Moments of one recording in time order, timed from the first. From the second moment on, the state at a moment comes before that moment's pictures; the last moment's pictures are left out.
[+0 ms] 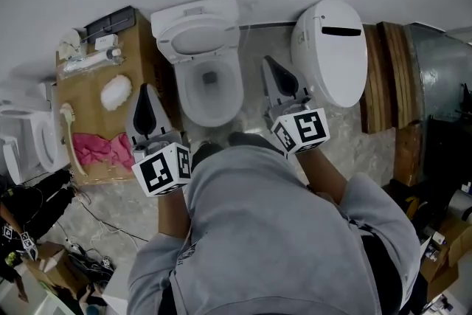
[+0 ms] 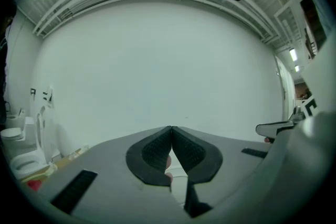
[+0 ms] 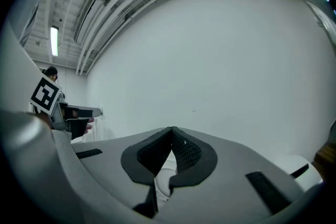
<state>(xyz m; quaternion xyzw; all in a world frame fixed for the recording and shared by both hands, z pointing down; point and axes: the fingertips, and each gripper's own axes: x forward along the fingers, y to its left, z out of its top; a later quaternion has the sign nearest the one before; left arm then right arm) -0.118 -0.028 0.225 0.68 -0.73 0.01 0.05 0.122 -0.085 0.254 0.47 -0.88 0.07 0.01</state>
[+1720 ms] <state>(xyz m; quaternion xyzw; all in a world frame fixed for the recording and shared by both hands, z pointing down) -0.192 -0.150 0.271 0.72 -0.69 0.03 0.08 0.030 -0.228 0.333 0.43 -0.89 0.01 0.15</state>
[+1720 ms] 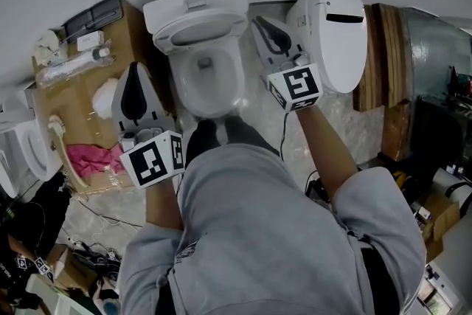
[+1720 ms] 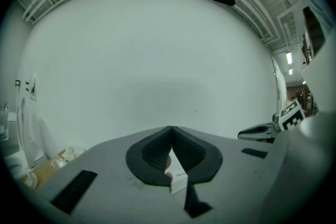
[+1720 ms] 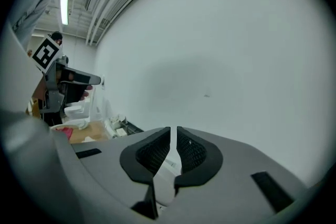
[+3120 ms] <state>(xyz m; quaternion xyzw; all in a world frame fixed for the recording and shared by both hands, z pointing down) -0.205 -0.154 0.345 0.70 -0.70 0.06 0.11 -0.024 -0.268 0.478 0.29 -0.92 -0.04 0.28</state>
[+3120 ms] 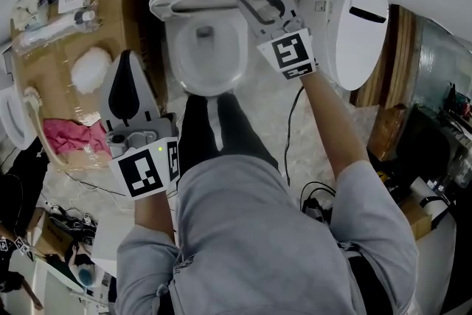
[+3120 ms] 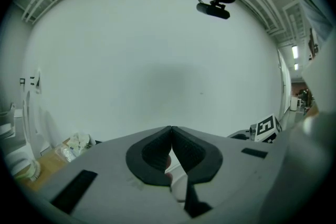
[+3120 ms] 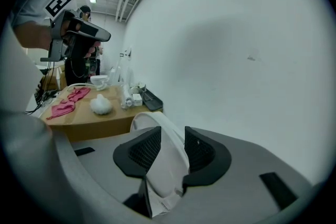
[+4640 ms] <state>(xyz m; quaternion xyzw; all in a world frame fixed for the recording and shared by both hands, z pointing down) -0.197 -0.141 0.373 0.69 -0.71 0.07 0.14 -0.030 -0.252 0.526 0.24 -0.91 -0.07 0.34</state>
